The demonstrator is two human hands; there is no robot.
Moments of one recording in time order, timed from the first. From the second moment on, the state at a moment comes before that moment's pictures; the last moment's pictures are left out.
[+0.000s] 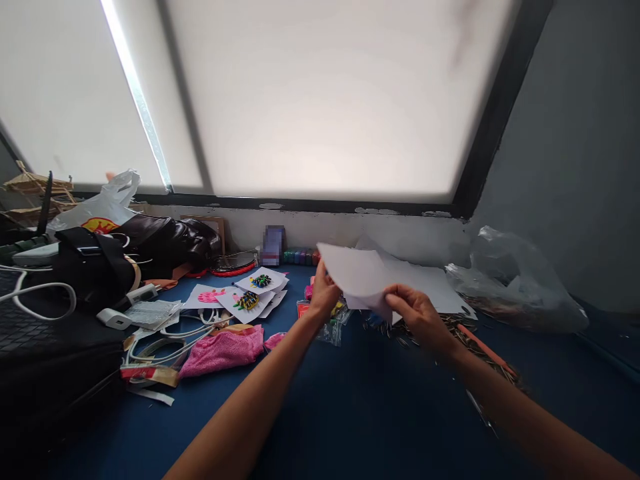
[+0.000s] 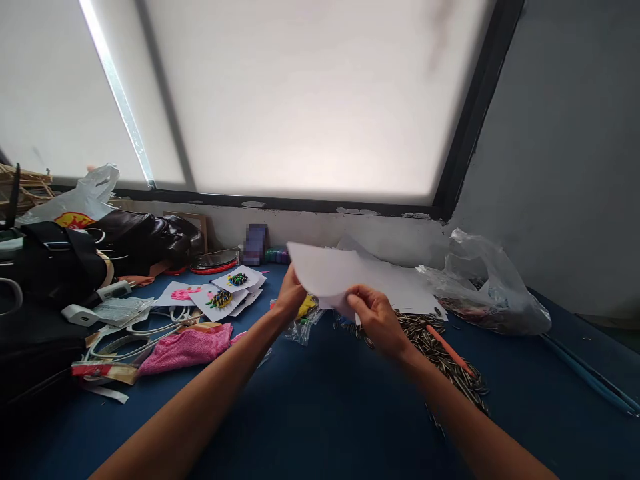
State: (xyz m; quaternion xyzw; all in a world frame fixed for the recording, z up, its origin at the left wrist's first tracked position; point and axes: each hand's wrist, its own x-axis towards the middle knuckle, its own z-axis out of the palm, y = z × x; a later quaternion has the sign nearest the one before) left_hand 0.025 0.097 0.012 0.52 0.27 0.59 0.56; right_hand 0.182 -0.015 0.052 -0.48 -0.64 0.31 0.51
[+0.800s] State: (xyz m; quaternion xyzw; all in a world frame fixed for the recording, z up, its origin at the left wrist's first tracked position) left_hand 0.010 0.076 0.043 0.68 0.25 0.50 0.47; right_hand 0.230 -0.062 0.022 -0.61 -0.68 0.07 0.40
